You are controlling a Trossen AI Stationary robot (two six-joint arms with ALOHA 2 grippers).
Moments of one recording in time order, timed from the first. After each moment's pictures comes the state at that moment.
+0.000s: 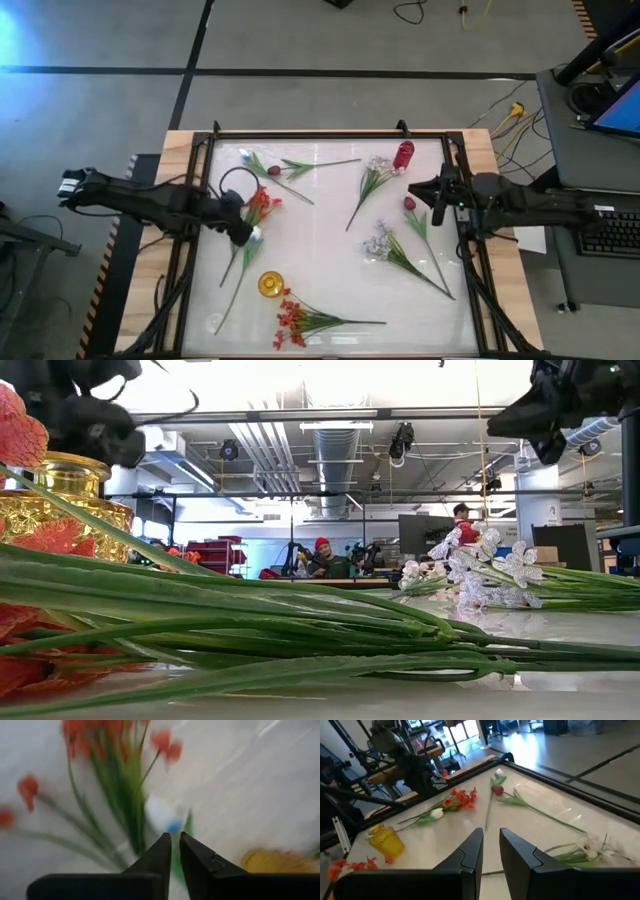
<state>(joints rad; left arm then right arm) -0.12 0.91 0.63 -0.89 -0.08 -1.06 -0.07 0.40 0.44 -0.30 0.20 0.37</state>
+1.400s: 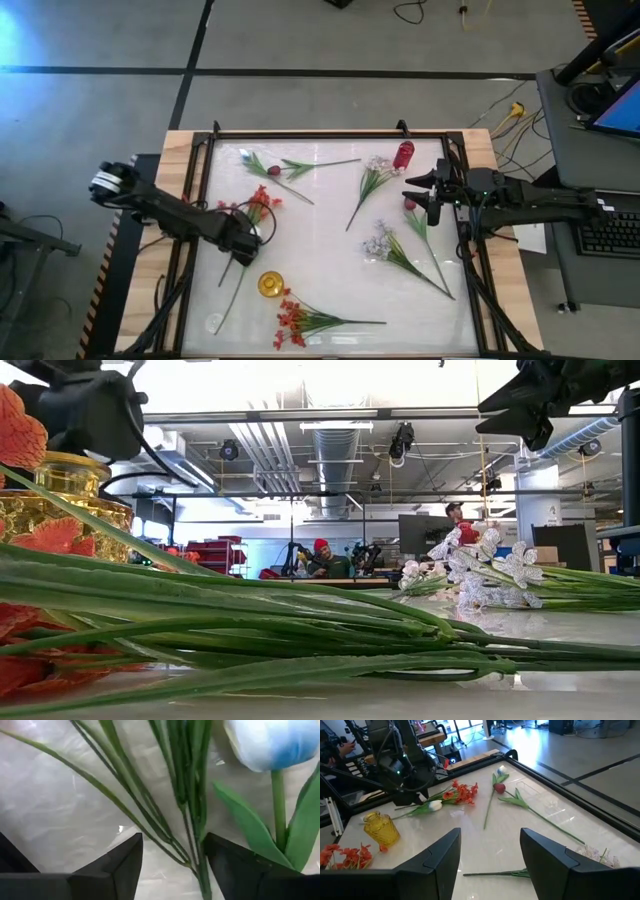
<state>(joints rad) -0.31 1.39 0.62 -0.88 -0.04 -1.30 -0.07 0.54 0.53 -0.32 0.18 0.28</state>
